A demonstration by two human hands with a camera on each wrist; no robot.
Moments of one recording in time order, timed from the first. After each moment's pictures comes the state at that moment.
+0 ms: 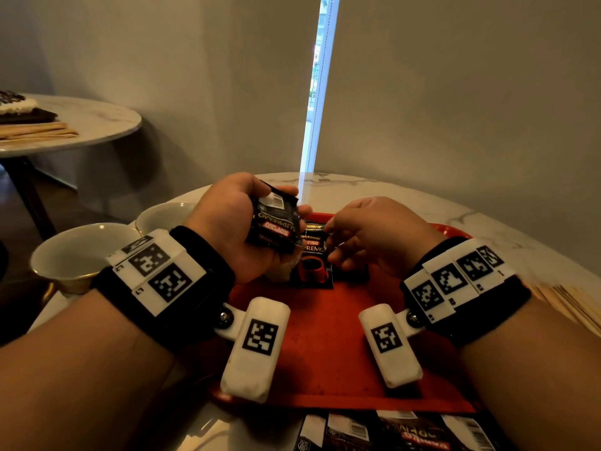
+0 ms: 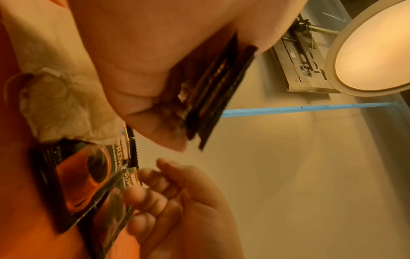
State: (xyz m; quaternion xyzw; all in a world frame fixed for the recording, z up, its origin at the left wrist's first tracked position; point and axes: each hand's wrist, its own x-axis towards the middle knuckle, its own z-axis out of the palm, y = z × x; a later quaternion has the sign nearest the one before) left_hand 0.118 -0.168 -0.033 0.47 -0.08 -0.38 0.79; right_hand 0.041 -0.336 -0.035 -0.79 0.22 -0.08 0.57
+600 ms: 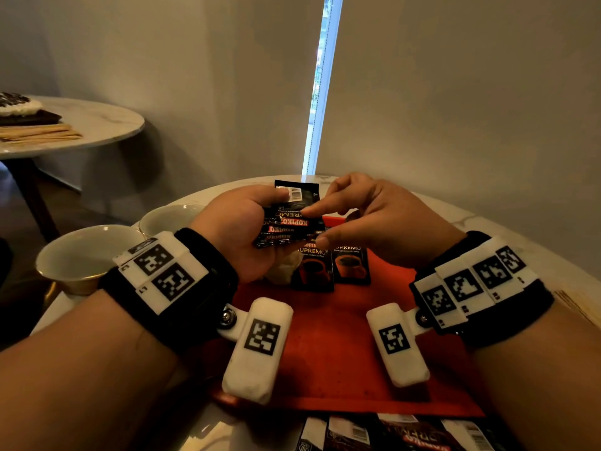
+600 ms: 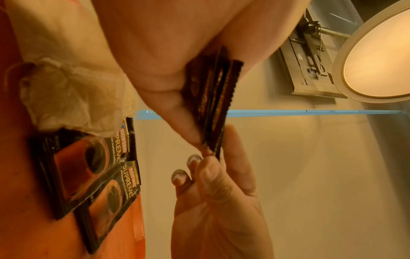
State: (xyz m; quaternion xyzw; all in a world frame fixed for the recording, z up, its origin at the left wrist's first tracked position) left_hand 0.111 -0.169 -0.028 0.49 -0.11 -0.36 0.79; right_hand 0.022 -0.330 -0.008 -0.90 -0.05 -0.13 0.42
